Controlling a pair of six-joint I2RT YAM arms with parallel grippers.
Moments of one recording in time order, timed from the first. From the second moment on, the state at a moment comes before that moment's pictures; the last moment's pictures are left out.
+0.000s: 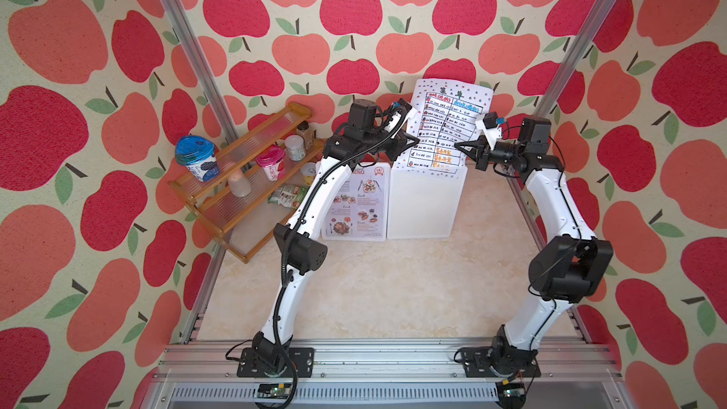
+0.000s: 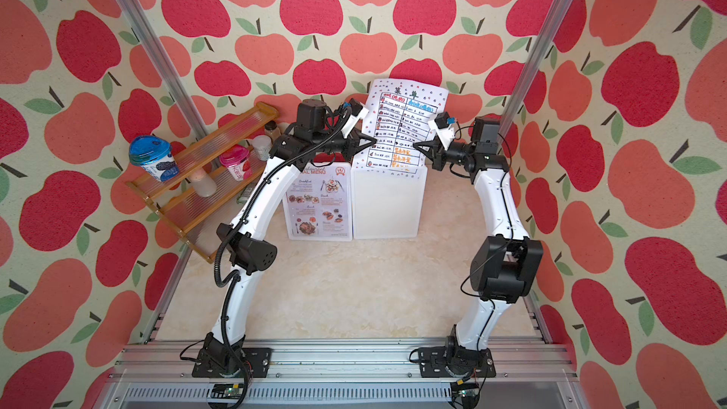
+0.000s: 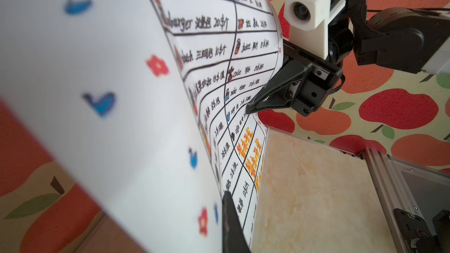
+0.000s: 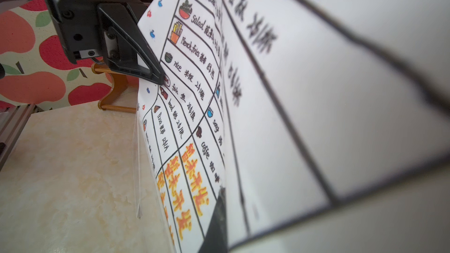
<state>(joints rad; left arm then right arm) -0.52 2.35 2.79 -0.76 0.70 0.16 -0.01 1.82 1.82 -0.41 -1.11 -0.50</state>
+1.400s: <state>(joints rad) -0.53 2.32 2.73 -0.76 0.69 0.17 0.07 1.64 1.63 -0.34 -0.74 -0.53</state>
